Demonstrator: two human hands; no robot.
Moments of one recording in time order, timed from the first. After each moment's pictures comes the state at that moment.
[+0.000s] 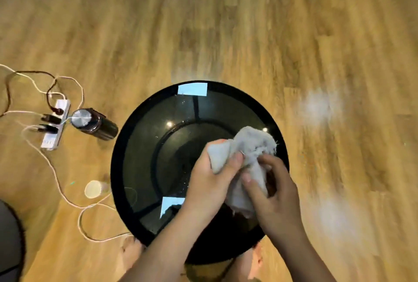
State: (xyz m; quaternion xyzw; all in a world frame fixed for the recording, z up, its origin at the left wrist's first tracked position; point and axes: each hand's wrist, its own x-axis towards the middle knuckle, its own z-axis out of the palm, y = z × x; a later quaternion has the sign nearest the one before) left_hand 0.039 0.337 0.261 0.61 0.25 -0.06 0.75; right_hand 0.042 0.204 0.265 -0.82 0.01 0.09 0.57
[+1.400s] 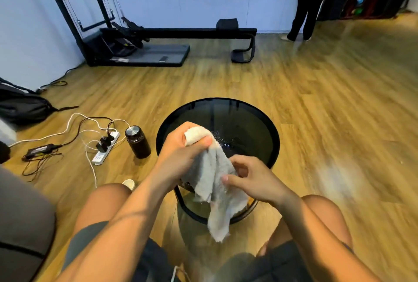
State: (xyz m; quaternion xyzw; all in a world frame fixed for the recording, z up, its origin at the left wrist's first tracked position) left_hand -0.220 0.348 0.300 0.76 0.06 0.14 0.63; right_hand -0.165 0.158 0.241 -0.81 -0.29 0.18 0.48
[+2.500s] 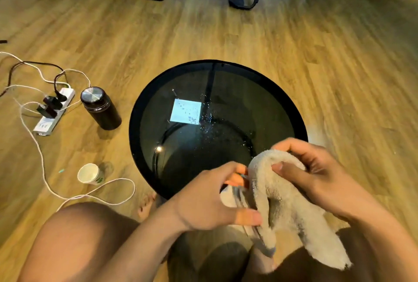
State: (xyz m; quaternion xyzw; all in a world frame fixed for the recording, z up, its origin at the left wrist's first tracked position) left_hand -0.123 0.394 0.174 0.76 -0.07 -0.21 0.61; right_hand -0.054 0.181 0.237 -0.81 -0.23 0.20 0.50
